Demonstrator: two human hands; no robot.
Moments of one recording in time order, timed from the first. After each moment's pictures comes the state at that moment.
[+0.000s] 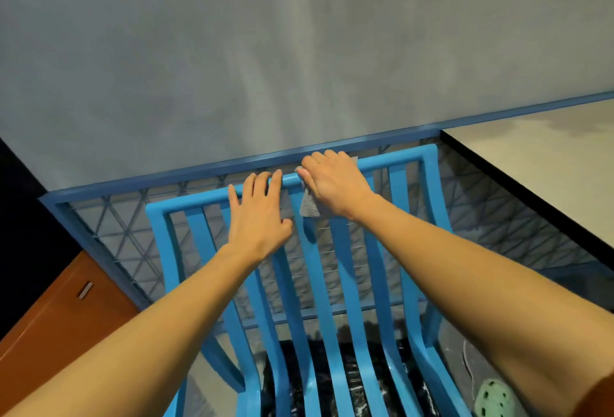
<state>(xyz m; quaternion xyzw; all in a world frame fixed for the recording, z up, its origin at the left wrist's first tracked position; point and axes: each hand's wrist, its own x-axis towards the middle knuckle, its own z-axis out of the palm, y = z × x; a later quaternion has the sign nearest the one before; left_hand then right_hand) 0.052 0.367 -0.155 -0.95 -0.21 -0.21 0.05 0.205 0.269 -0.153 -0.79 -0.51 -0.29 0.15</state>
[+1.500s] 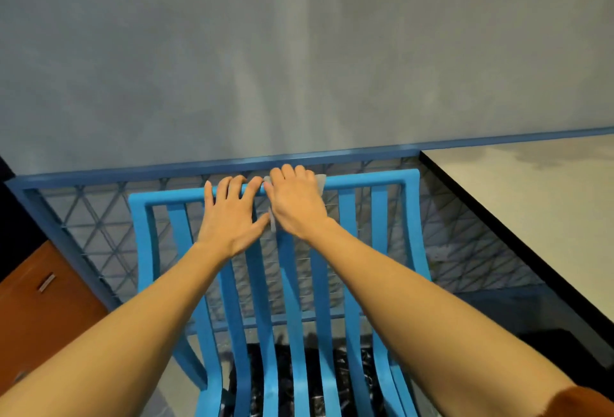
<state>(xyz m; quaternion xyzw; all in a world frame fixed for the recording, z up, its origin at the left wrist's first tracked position) 0.056 0.397 -0.167 -0.96 -0.19 -0.21 0.06 0.164 0.286 -0.154 -0.83 -0.47 -0.26 0.14</state>
